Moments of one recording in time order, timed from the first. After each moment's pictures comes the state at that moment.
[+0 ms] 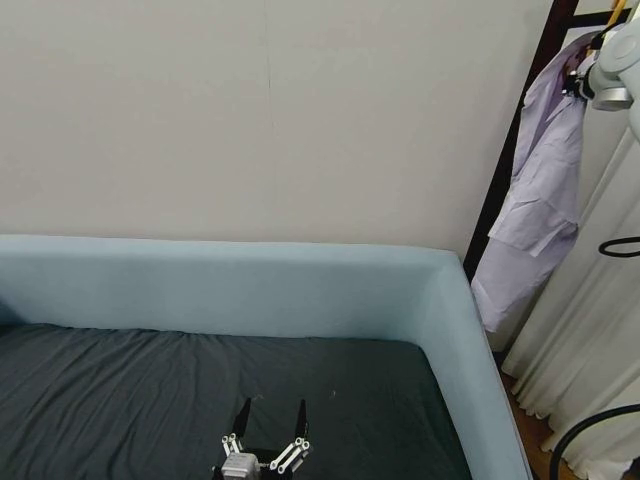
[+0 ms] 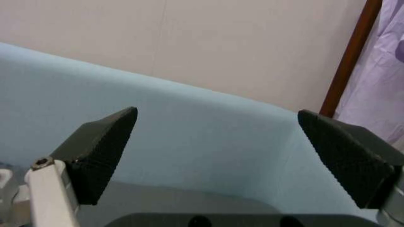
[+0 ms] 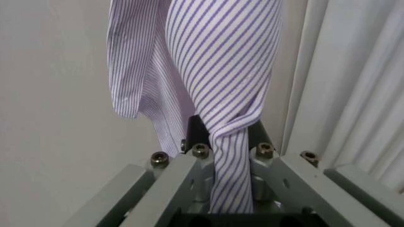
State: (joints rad) left arm 1.74 -1.26 -0.09 -2.16 -0.10 -0.40 -0.36; right arm 0.63 0.89 -0.38 0.91 1.39 -0.73 0.76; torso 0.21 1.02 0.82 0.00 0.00
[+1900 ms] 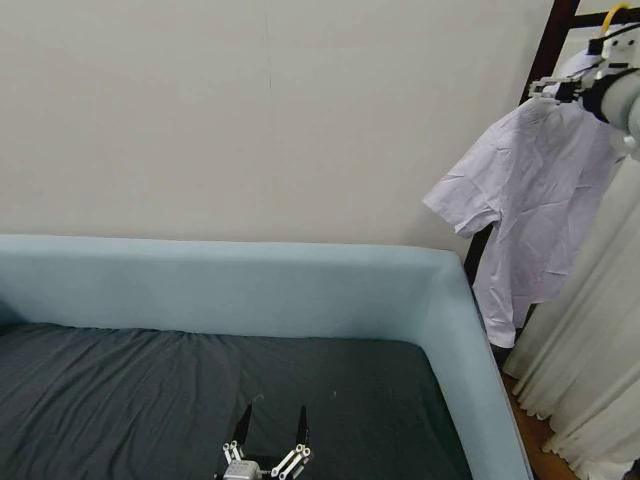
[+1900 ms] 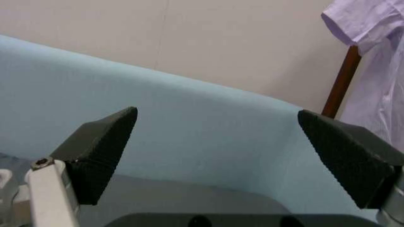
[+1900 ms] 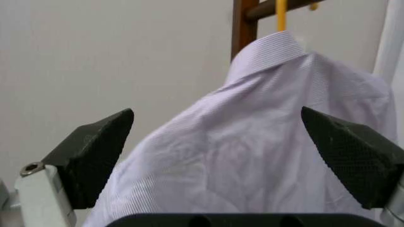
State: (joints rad) left arm 1.74 -1.29 -0.09 -2.11 -0.08 -0.42 -0.35; right arm 0.03 0.45 0.00 1.68 1.25 -0.46 0.41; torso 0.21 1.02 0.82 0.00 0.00
